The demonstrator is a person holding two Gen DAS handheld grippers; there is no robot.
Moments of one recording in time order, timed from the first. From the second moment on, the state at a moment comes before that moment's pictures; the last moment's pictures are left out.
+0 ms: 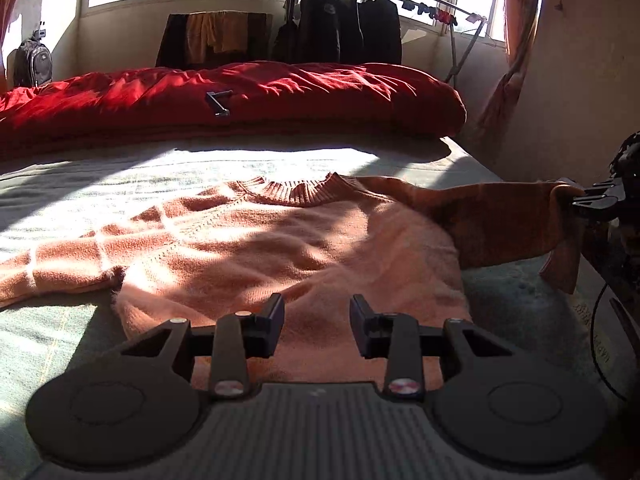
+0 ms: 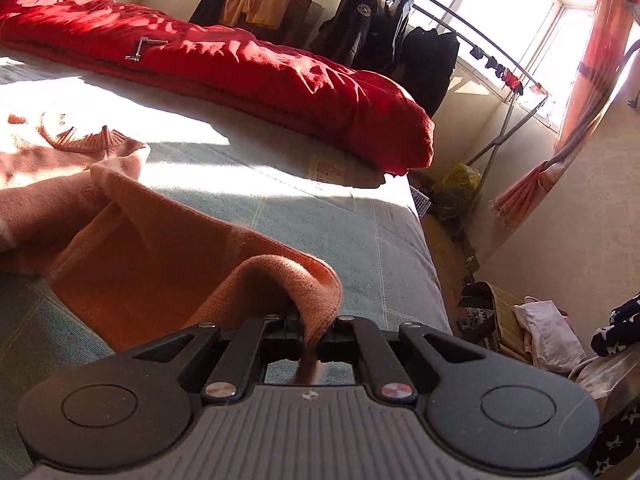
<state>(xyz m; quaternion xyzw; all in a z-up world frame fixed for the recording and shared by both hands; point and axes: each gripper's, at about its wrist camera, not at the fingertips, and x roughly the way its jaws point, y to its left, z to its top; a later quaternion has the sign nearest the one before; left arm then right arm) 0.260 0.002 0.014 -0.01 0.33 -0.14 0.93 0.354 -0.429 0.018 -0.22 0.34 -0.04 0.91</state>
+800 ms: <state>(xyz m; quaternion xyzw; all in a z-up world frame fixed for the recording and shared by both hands) 0.257 -0.006 0.021 0.01 0.35 -0.11 0.93 0.449 -0.537 -0.038 -0.11 0.44 -0.11 0.89</state>
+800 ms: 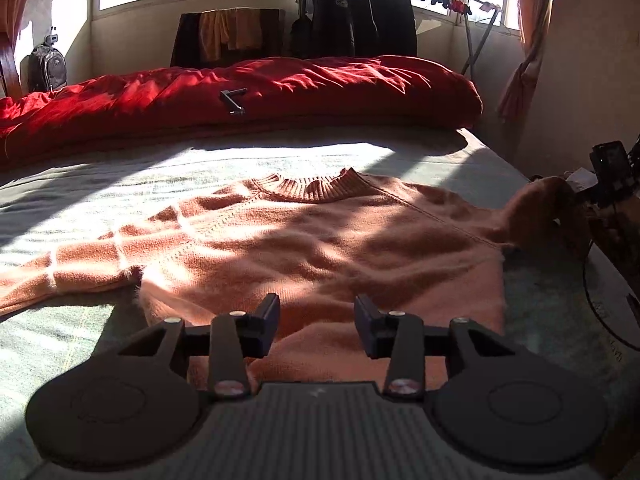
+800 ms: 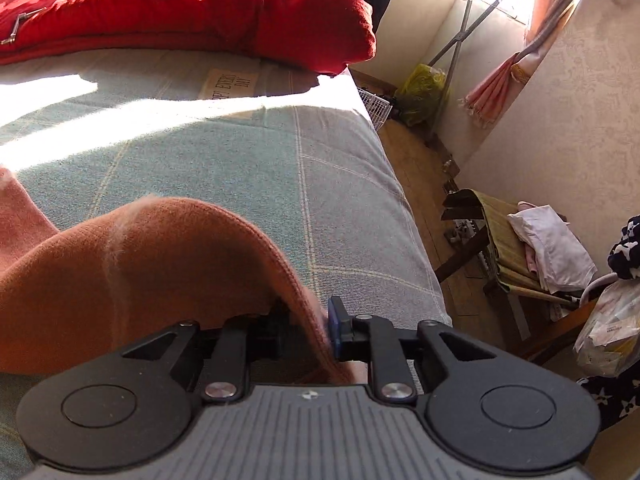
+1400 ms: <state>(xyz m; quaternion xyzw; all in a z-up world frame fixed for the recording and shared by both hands) 0.265 -0.020 0.014 0.01 0.35 -0.14 0.92 0.362 -0.612 -0.076 0.13 0.42 -0.11 0.89</state>
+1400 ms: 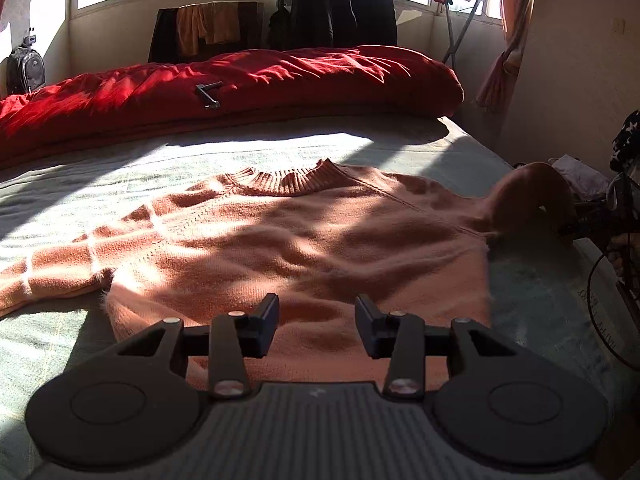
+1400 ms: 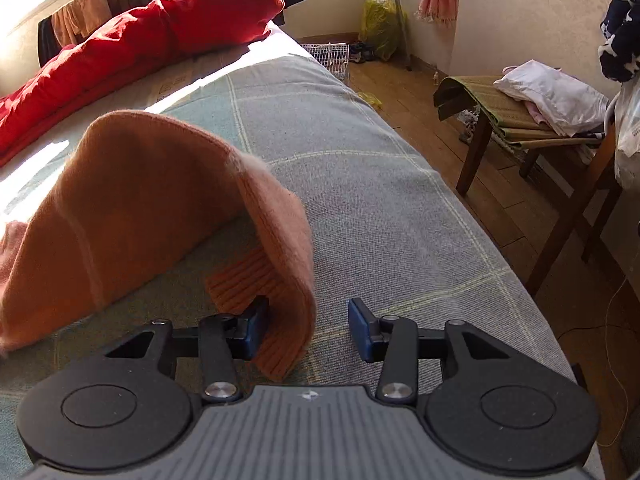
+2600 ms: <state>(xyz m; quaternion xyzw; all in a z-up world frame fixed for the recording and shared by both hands) 0.269 -0.012 0.008 -0.02 0.35 -0.14 0.93 0.367 -0.578 0.009 0.08 0.38 -0.08 0.92</state>
